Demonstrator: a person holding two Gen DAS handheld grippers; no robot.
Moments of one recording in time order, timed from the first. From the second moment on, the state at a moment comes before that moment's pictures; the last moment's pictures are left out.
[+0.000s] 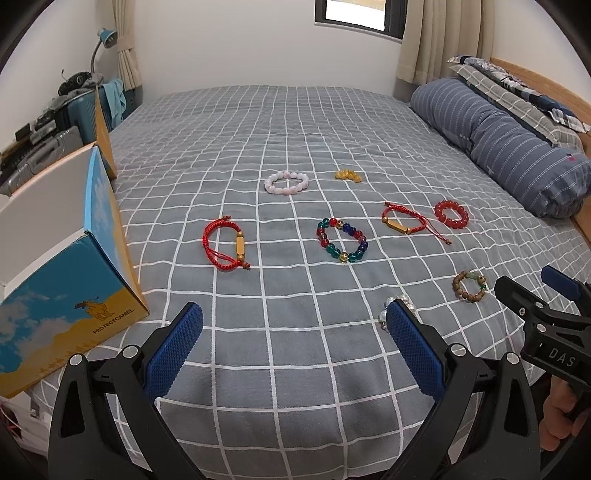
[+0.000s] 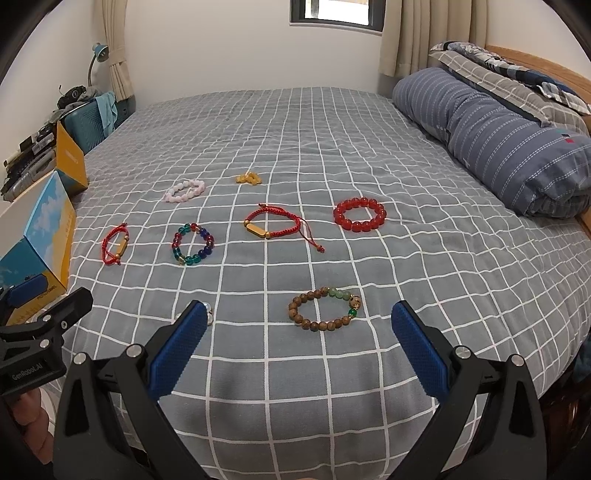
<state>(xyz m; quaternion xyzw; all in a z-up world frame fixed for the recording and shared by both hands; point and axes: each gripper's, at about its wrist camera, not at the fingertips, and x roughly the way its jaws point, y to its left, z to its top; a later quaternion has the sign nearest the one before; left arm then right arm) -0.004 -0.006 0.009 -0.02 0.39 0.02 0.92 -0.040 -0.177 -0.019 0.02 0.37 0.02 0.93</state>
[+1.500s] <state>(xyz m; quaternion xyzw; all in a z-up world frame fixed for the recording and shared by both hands) 0.020 0.009 0.026 -0.04 0.38 0.03 0.93 -0.017 -0.163 0.005 0.00 0.35 0.03 0.94</state>
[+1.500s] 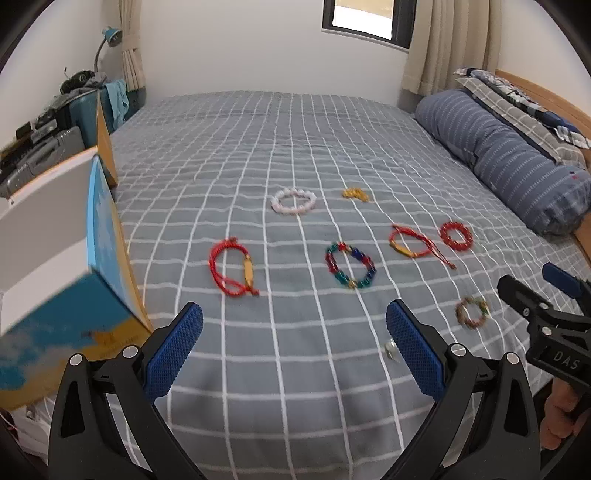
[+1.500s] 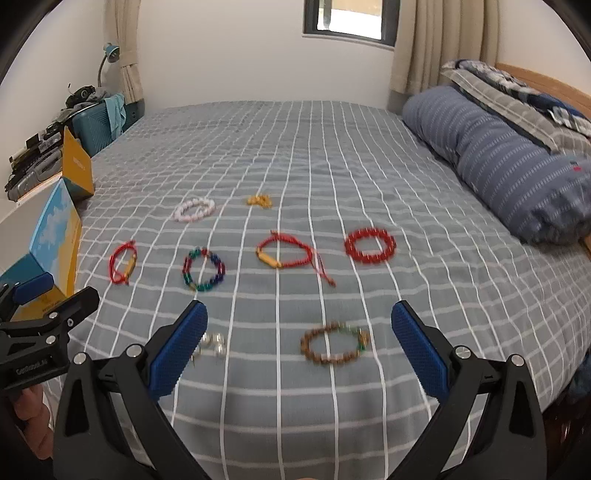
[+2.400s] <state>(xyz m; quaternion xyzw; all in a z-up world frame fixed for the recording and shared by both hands) 0.142 0.067 -0.050 -0.06 0.44 0.05 0.90 0.160 -0.135 -0.088 -0.02 0.46 0.04 0.89</state>
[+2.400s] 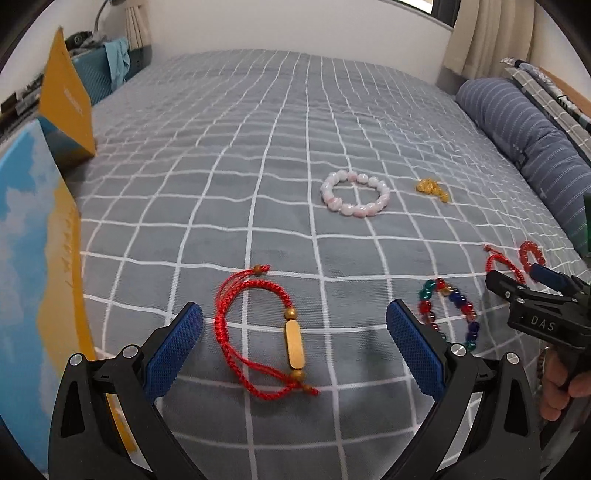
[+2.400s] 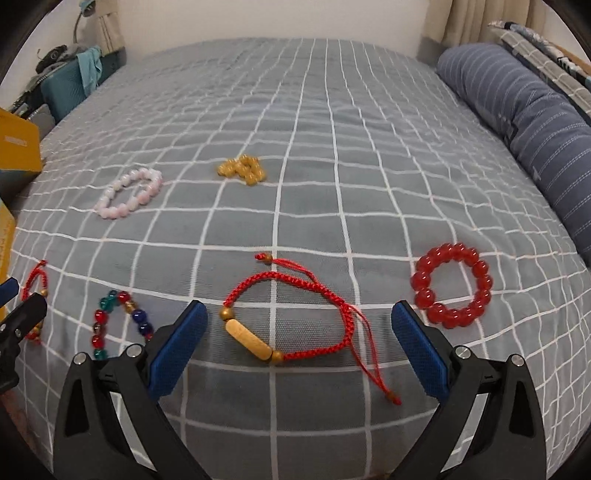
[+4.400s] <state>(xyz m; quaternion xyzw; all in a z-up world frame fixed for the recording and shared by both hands) 0.127 0.066 -0.017 -0.06 0.44 0.01 0.90 0.132 -0.132 -0.046 0.01 0.43 0.07 0.90</state>
